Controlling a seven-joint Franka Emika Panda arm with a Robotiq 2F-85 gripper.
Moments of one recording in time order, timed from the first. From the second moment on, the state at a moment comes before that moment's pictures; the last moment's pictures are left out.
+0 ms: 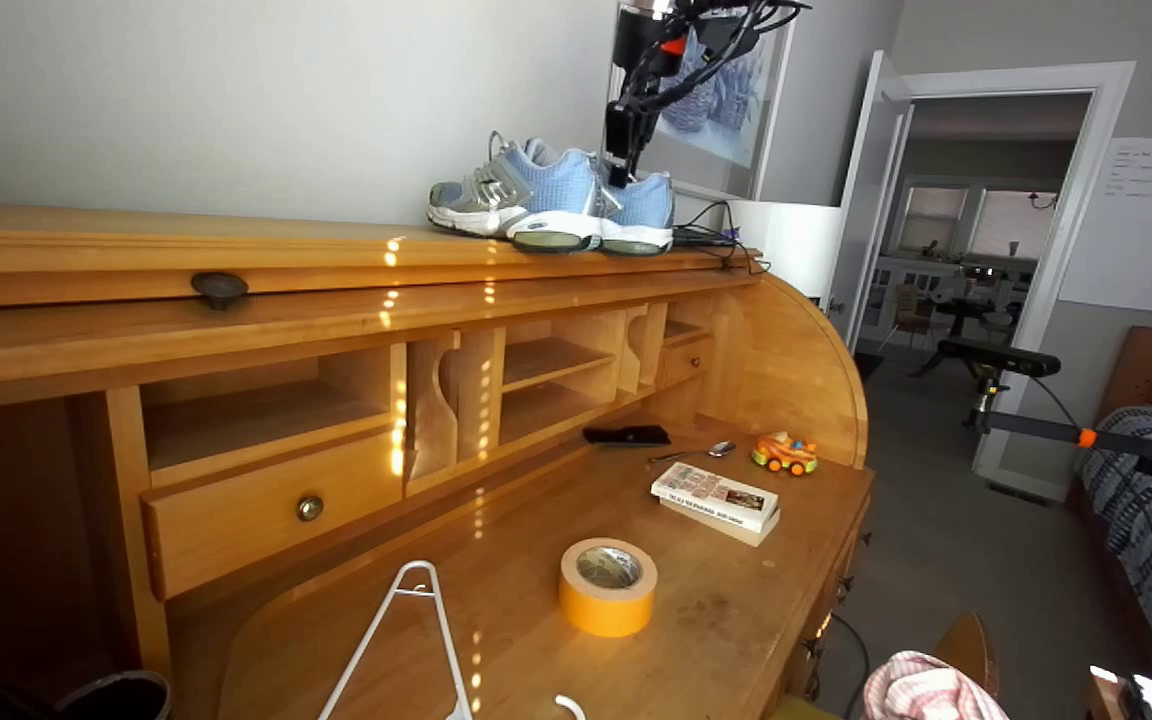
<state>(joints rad) -0.05 0.23 -0.03 -1.35 -0.29 1.89 -0.25</state>
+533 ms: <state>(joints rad) -0.06 0.26 -0.03 -1.29 -0.29 1.88 -0.25</state>
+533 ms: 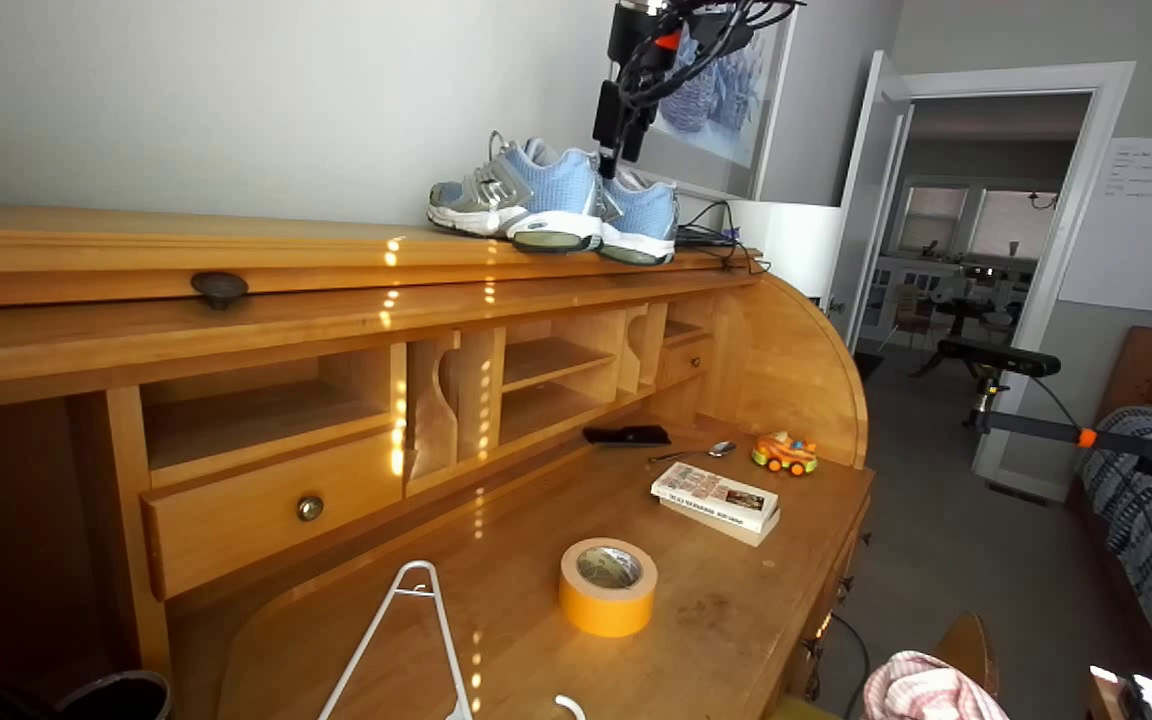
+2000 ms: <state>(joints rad) -0.07 0.39 -0.04 -1.09 -0.27 1.80 -0.22</state>
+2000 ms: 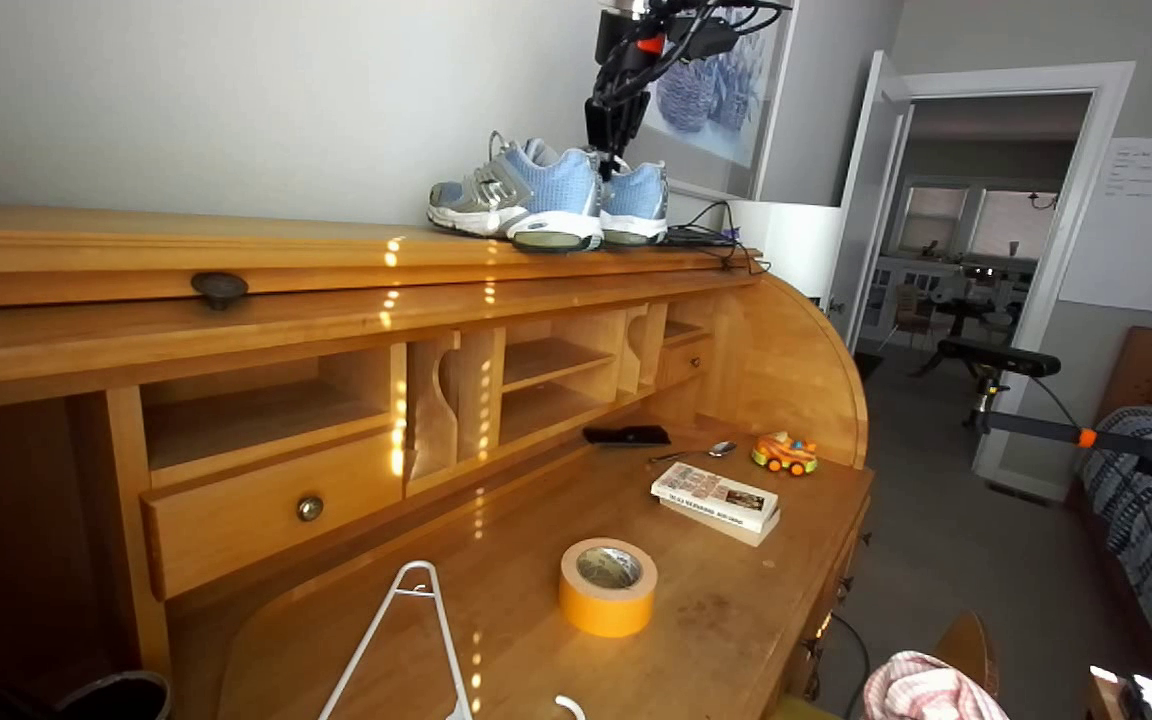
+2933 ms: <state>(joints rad) -0.06 0.43 -0.03 -0.99 -0.24 1.79 -0.18</state>
